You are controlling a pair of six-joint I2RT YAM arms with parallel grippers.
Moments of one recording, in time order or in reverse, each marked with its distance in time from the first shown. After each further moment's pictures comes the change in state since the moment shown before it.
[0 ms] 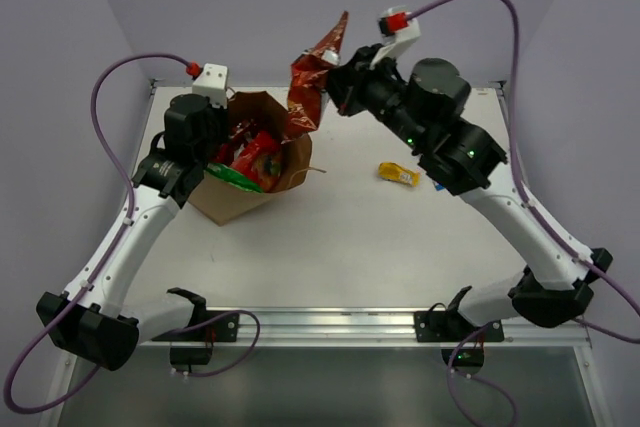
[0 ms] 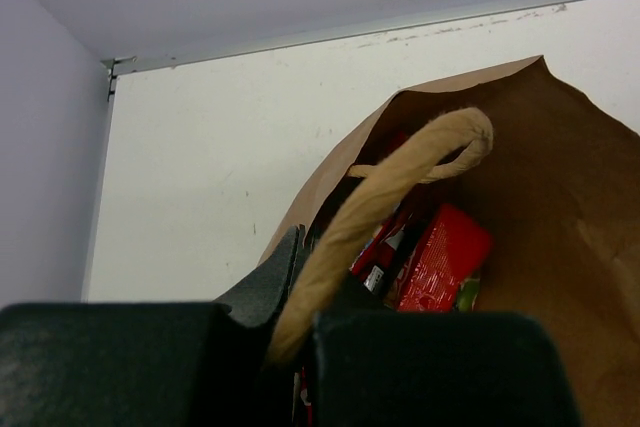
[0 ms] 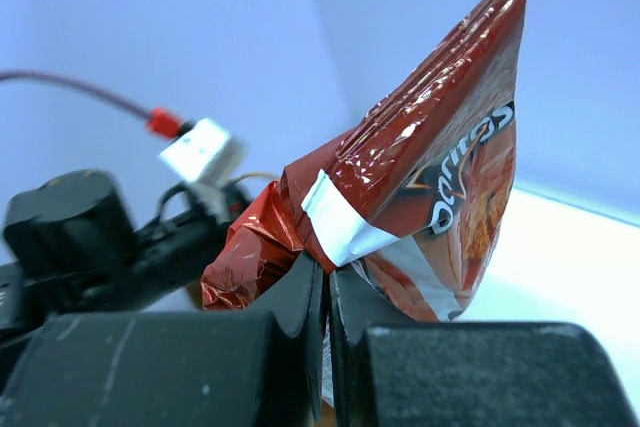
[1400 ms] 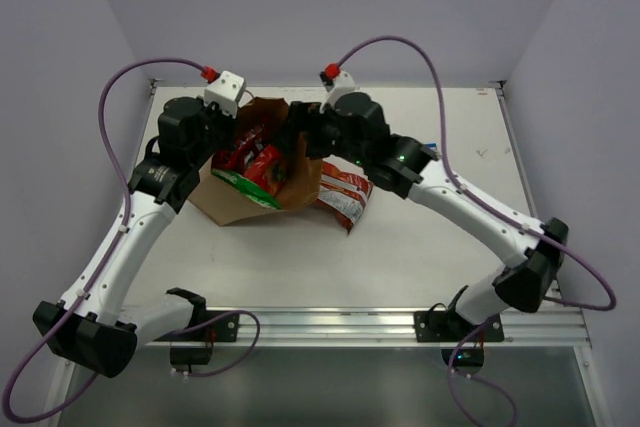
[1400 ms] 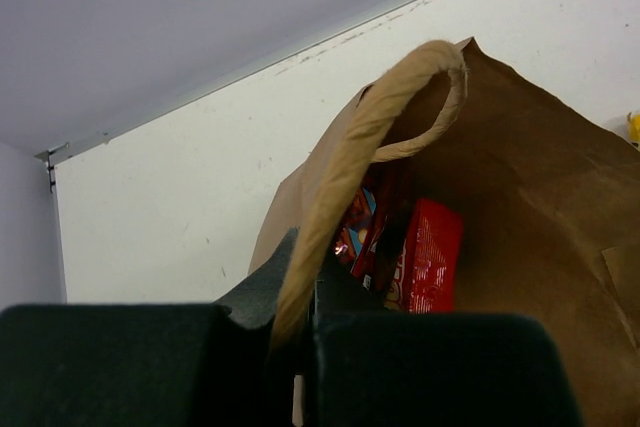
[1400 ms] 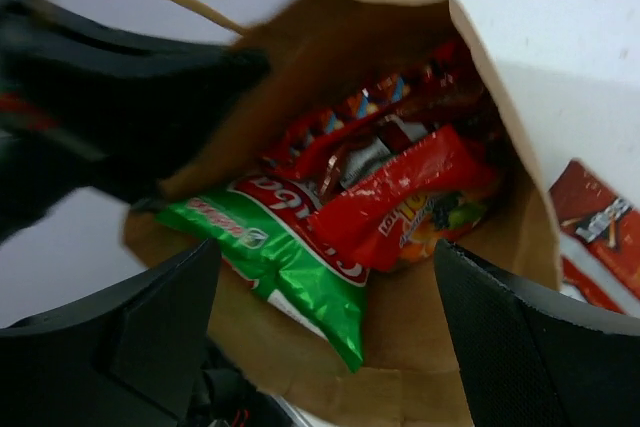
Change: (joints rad) left arm 0.005 -0.038 -0.017 0.016 0.283 0.153; right arm 0.005 0.031 -0.274 -0.008 -0.055 0.252
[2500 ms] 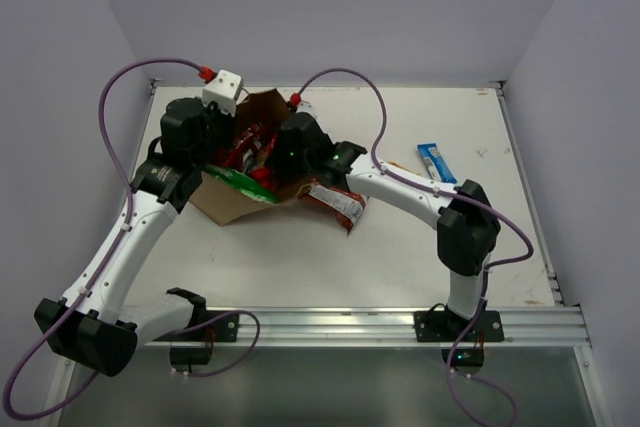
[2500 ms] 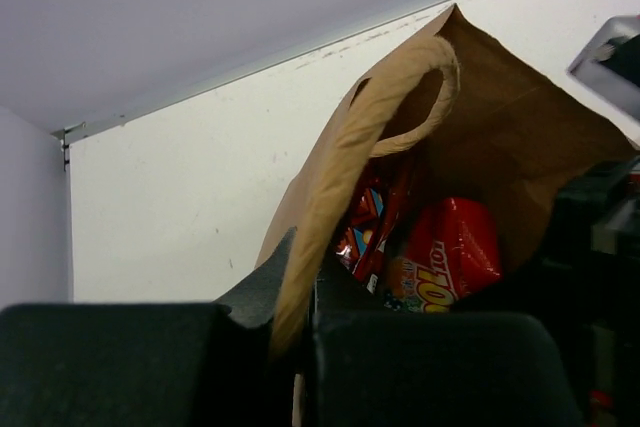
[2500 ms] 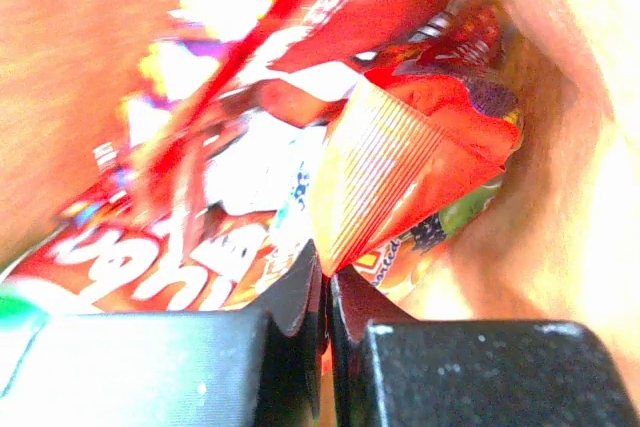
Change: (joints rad) left arm -0.002 0.005 -0.019 0.029 -0.062 -0.033; right arm 0.042 0.435 0.047 0.069 0.063 0.261
